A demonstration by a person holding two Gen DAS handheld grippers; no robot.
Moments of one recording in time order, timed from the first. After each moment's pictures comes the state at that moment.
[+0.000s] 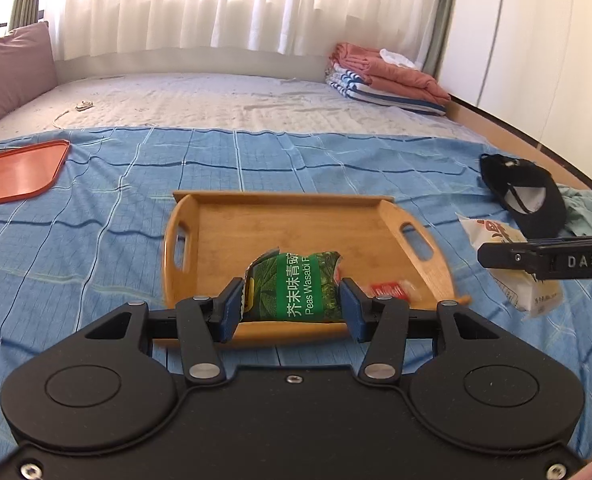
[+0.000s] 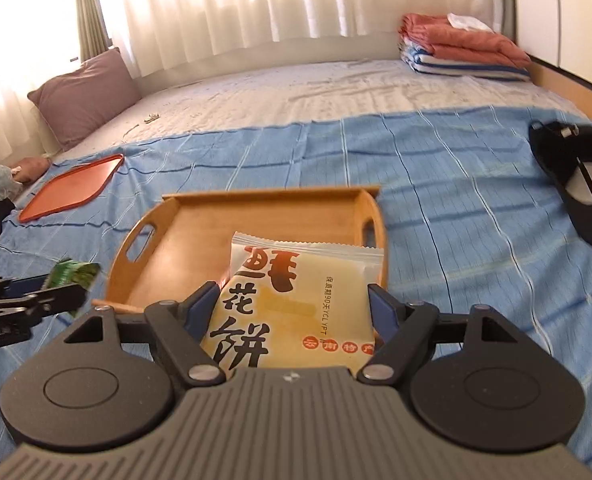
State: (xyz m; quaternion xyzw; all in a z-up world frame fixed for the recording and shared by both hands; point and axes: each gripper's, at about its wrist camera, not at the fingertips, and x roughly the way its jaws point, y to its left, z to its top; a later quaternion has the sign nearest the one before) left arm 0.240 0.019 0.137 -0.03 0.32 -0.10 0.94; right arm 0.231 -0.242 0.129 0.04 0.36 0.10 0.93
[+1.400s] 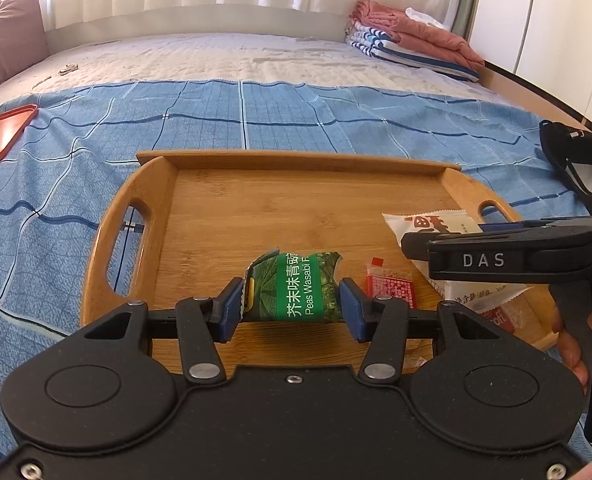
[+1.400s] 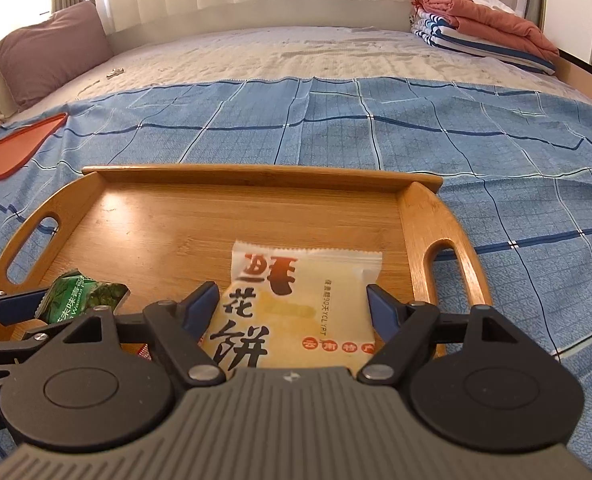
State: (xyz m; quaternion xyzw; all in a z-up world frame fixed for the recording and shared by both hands) left arm 0.376 -0.002 0.019 -0.02 0.37 -0.08 0.93; right arm 0.378 -0.185 0.008 0.00 0.39 0.08 0.92
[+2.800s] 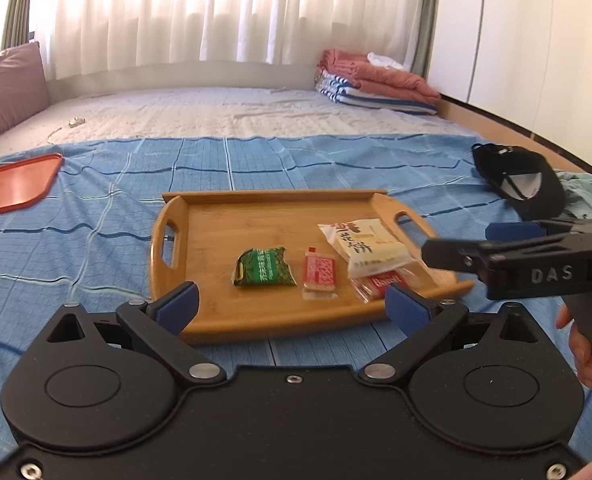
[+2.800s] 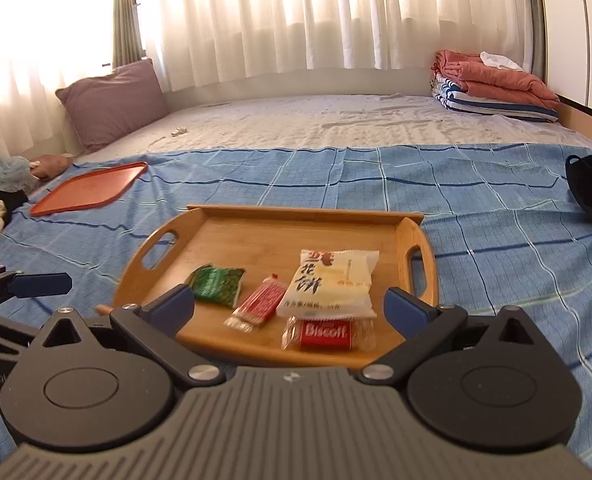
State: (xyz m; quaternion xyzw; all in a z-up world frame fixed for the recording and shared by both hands) left arm 0.206 0.005 0.111 -0.01 0.29 -0.11 0.95; right arm 0.219 -0.209 0.097 0.02 0.30 0.14 0.94
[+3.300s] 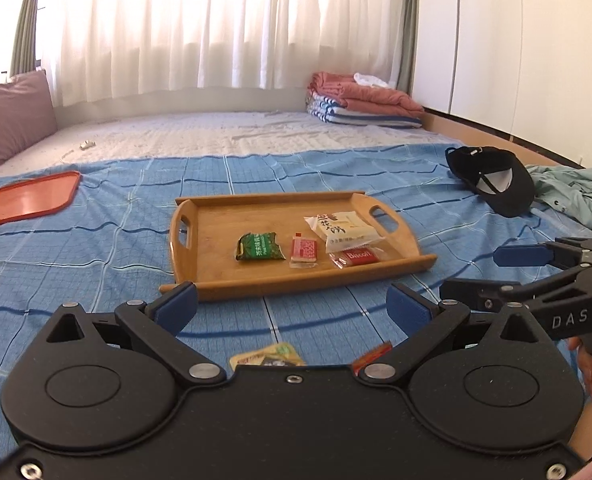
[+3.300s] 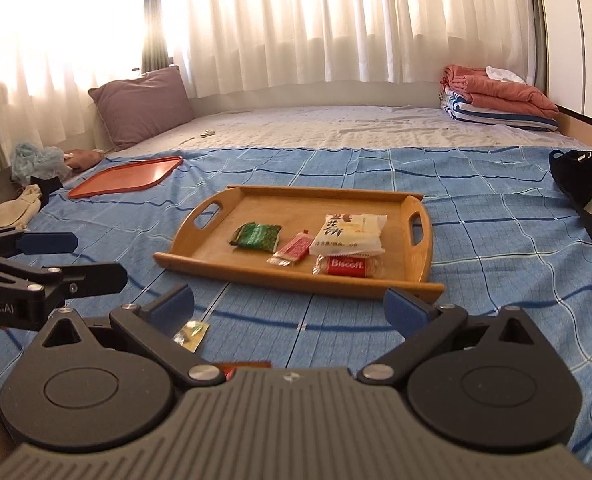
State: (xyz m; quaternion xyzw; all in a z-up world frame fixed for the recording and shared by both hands) left arm 0.093 0.010 0.124 0.01 0.25 -0.11 0.96; right arm 0.103 -0.212 0.097 0.01 0.27 0.16 0.95
